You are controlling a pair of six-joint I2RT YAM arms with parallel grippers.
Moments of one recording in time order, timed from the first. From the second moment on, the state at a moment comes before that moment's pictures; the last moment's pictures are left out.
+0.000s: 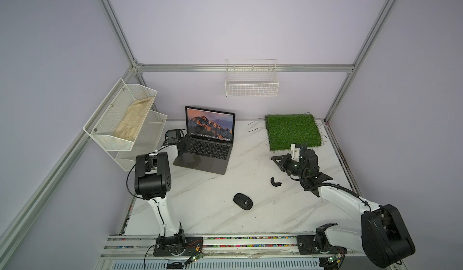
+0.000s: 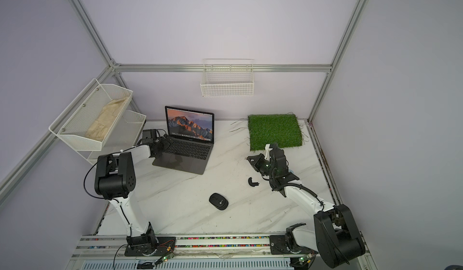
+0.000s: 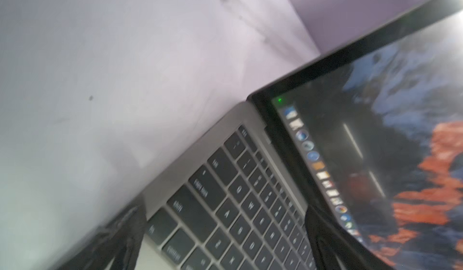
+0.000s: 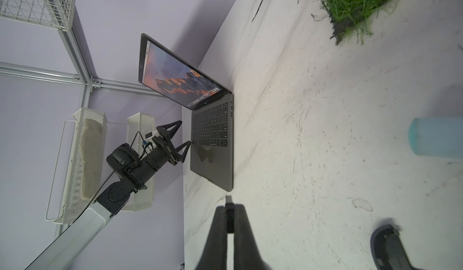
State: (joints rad) left arm 0.16 2.01 1.30 -0.04 0.11 -0.73; right arm 0.28 1.25 0.60 0.21 -0.39 1.06
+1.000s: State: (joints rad) left arm 0.07 2.34 1.66 0.02 0.68 -0.46; right arm 0.29 1.28 0.53 0.25 -0.40 1.03
